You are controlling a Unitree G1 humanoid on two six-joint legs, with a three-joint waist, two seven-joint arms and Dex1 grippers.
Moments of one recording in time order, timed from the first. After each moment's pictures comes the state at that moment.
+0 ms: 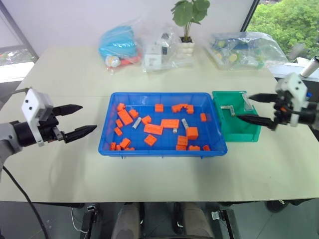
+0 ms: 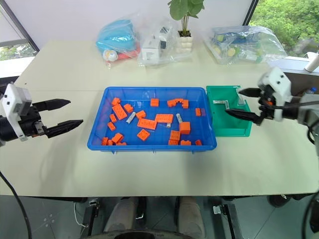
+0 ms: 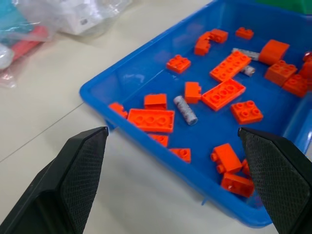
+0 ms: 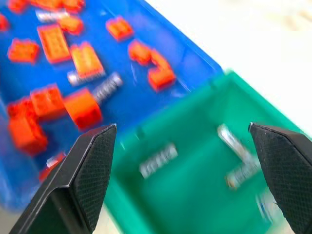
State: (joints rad) left arm -0.08 0.97 0.45 -0.27 -0.65 0.57 -1.03; right arm -0.57 -0.99 -0.11 0.04 0.43 0.60 1.09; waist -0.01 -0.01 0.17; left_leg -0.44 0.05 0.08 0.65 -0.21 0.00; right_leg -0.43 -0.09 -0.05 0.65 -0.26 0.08
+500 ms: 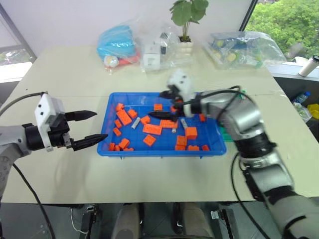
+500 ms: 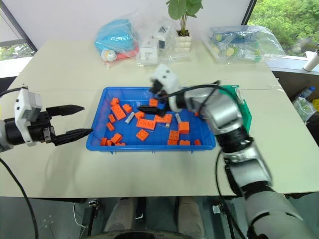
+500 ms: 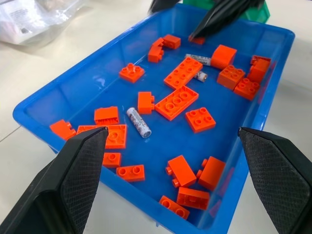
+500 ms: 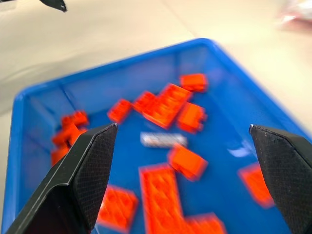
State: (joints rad) left arm -0.11 0.97 0.39 -0.33 -0.68 0.60 -1.07; right arm -0.91 -0.32 0.32 0.02 0.31 0.89 0.73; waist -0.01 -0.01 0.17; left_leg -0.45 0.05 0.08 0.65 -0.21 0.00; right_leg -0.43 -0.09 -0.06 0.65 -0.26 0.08
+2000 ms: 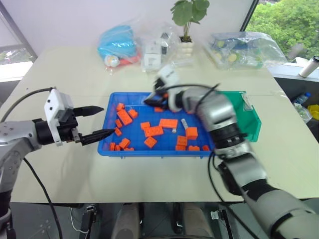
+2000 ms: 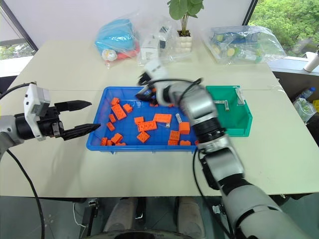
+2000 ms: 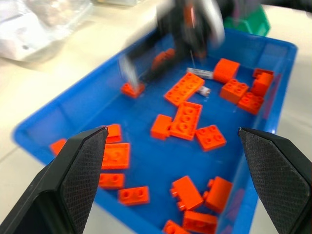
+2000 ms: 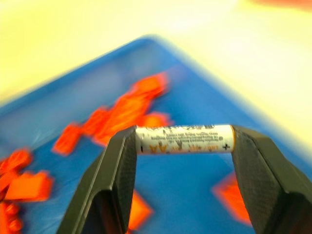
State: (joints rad) left arm -0.20 0.92 0.30 -0.32 -0.69 0.60 -1.03; right arm -0.99 -0.31 0.08 0.18 0.16 0.96 0.66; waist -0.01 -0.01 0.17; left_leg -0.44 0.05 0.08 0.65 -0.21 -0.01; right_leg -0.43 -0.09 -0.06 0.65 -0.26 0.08
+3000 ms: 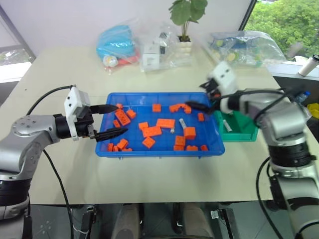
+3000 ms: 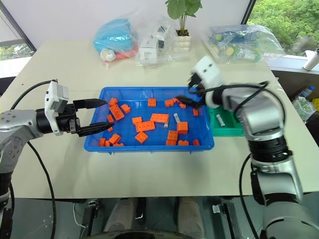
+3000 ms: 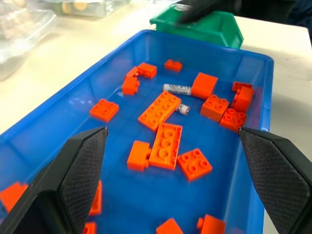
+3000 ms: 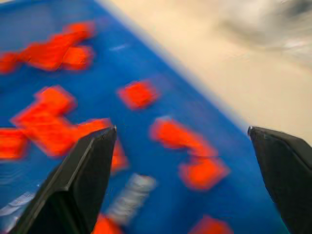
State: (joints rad) left arm -0.32 0.86 0.18 -0.26 -0.64 0.57 -1.06; right arm -0.74 -0.60 0.16 -0.19 0.25 0.98 0.73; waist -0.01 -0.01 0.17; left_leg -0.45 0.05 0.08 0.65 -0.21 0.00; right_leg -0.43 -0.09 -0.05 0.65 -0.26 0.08
